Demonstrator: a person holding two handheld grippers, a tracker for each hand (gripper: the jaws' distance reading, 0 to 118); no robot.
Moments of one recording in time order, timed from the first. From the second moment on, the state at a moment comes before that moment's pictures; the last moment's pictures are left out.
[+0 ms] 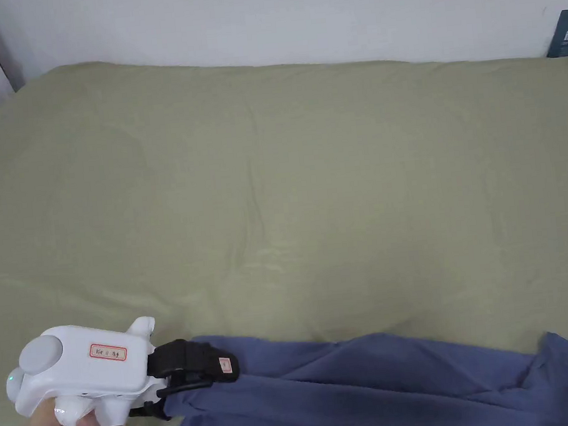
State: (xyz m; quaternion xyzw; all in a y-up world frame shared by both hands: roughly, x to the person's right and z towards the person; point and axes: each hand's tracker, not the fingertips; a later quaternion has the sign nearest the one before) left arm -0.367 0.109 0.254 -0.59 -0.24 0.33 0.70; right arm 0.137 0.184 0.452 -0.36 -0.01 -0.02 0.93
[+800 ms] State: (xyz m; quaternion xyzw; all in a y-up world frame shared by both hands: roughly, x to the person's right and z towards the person) left arm -0.405 0.198 0.315 -0.51 -0.13 0.33 0.79; right arm 0.142 0.217 0.453 -0.30 0.01 -0.03 0.95
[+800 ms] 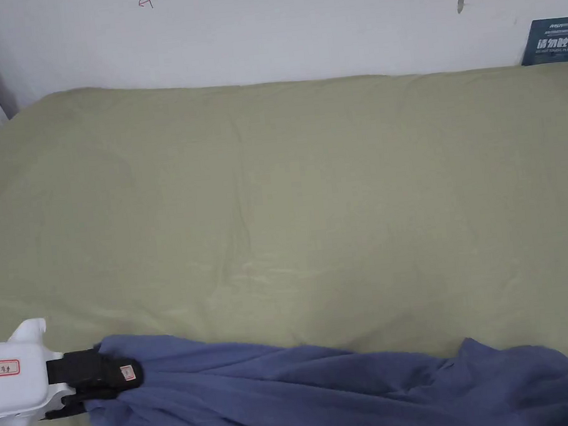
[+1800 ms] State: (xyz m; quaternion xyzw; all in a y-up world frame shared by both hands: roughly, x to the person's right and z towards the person) left arm -0.133 0.199 0.312 -0.50 -0.31 0.14 0.80; right arm 0.187 0.197 0.476 -0.32 -0.01 -0.08 0.95
